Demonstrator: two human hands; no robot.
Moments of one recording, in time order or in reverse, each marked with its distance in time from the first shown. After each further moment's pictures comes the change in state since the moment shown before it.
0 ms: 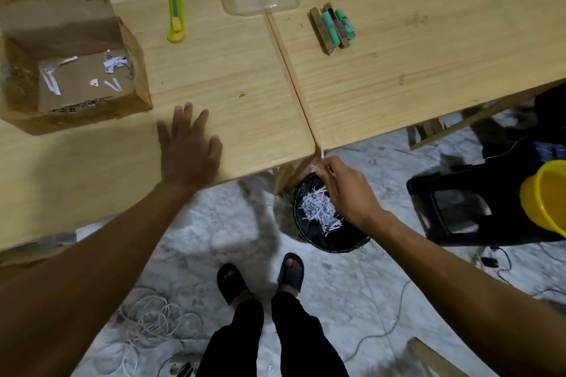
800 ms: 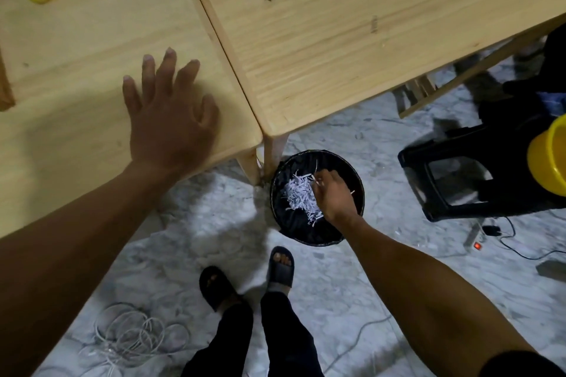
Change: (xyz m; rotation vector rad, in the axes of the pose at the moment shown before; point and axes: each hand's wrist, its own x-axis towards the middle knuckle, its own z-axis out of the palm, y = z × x) left_hand 0.041 0.101 0.042 0.018 0.053 0.154; right_hand 0.008 0.189 0.106 -0.071 0.000 0.398
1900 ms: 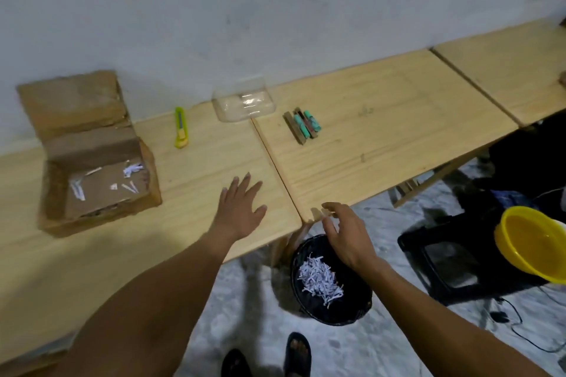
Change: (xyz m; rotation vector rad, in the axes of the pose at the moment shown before) left_hand 0.013 -0.030 -0.034 -0.096 -0.397 0.051; right_hand -0.071 -0.178 -0.161 0.189 0.221 -0.185
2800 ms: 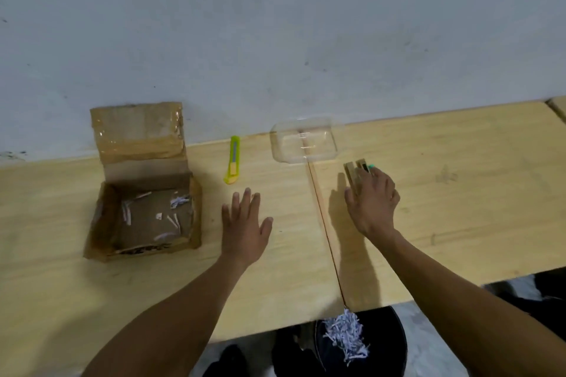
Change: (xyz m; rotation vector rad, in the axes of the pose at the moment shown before) left_hand 0.052 -0.066 -0.039 -0.013 0.210 -0.322; right_hand 0.230 -0.070 0.016 -0.345 0.104 -0.091
